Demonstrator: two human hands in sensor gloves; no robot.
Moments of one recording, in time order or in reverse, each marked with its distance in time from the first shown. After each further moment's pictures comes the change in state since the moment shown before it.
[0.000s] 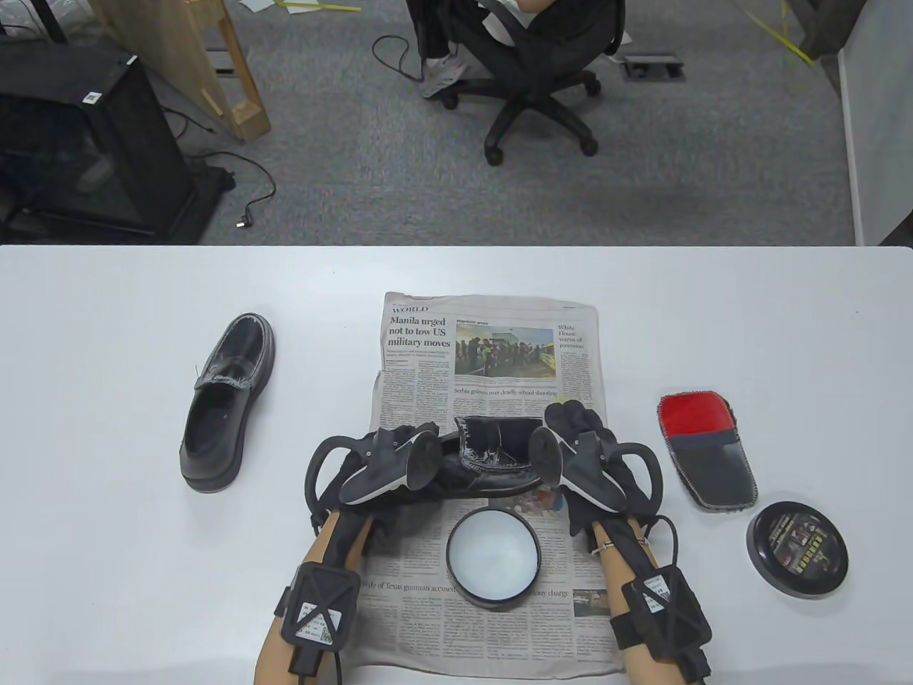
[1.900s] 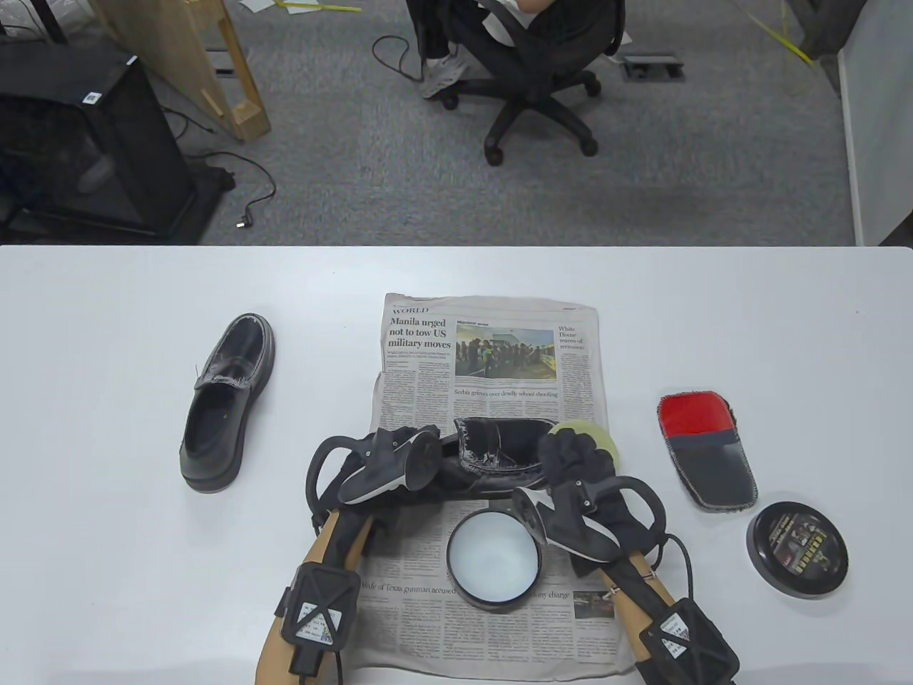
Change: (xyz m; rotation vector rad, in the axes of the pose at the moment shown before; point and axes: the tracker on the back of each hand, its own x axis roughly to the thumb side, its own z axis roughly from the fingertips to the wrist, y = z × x) left_hand 0.000 -0.002 -0.001 -0.007 -0.023 0.026; right_hand 0.031 -0.012 0.035 -0.121 -0.181 0.145
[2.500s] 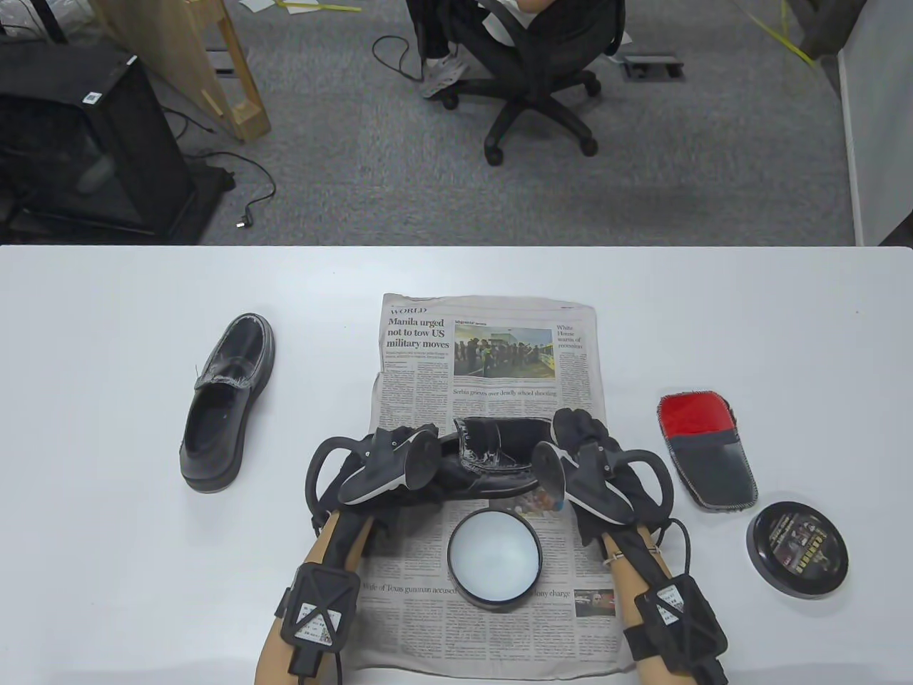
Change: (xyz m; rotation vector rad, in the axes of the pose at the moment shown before) left_hand -0.001 0.000 0.001 -0.001 0.020 0.004; right_hand -0.034 0.018 -0.014 0.064 0.135 -0.078
